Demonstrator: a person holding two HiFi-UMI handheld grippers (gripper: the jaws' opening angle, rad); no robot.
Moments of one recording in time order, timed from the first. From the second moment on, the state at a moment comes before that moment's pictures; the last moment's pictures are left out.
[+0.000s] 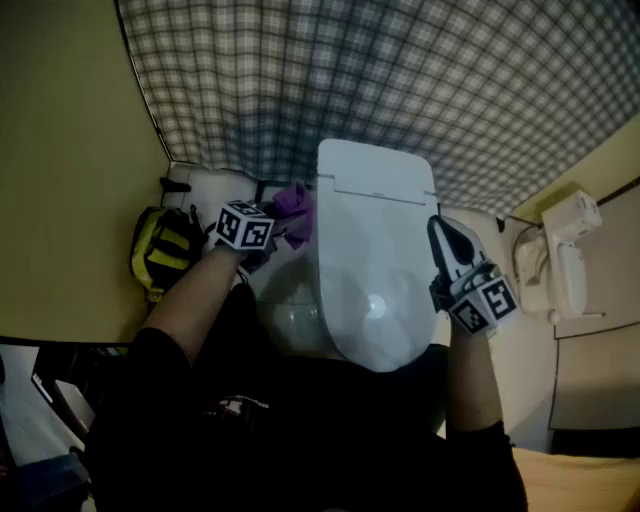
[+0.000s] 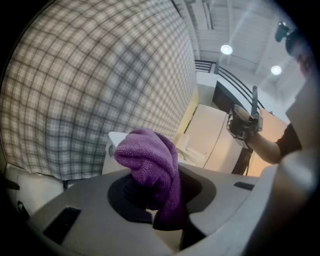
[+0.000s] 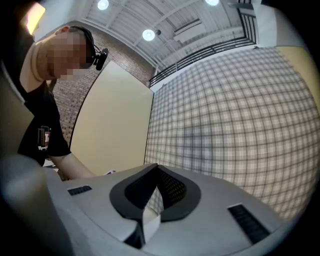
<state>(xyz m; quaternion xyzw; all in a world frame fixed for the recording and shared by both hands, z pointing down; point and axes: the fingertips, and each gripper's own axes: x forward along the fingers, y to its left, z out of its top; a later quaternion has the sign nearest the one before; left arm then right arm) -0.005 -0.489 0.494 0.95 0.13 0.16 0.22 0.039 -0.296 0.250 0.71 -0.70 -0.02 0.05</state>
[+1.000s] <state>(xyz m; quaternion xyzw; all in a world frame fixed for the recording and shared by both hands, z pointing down) 0.162 -0.612 0.814 0.87 0.00 0.31 0.38 0.110 -0.372 0.441 0.71 -0.68 0.16 0.11</state>
